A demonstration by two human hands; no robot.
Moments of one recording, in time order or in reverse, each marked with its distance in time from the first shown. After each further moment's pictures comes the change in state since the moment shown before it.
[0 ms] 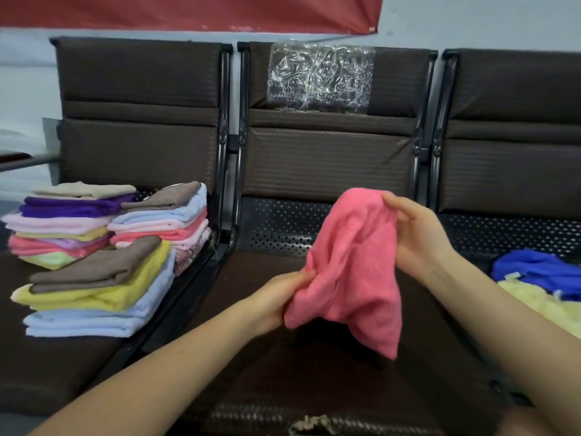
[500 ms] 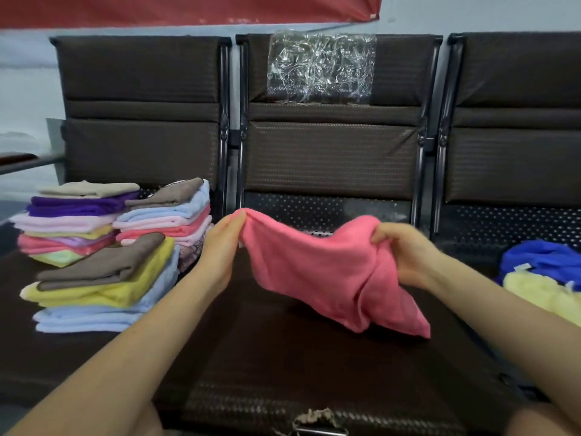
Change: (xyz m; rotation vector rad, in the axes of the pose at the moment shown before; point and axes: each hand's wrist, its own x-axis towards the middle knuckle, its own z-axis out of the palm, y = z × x) left_hand -0.013 0.057 -0.058 0.096 0.535 0.571; right_hand 0.018 0.028 -0.037 -0.242 -0.123 0.259
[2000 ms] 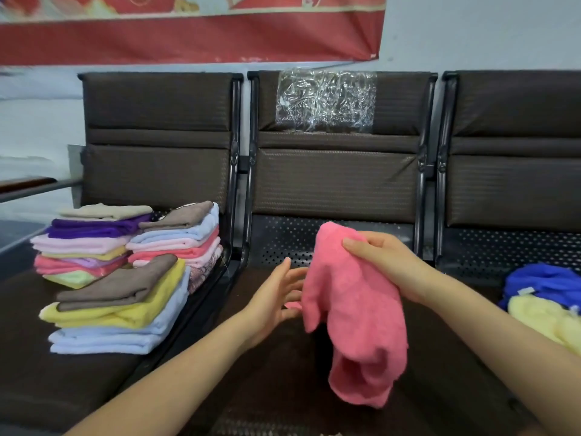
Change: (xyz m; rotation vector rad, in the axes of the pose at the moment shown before) left_hand -0.040 -0.025 0.024 -0.028 -0.520 -0.379; right_hand -0.016 -0.011 0.049 -0.602 0.080 -0.321
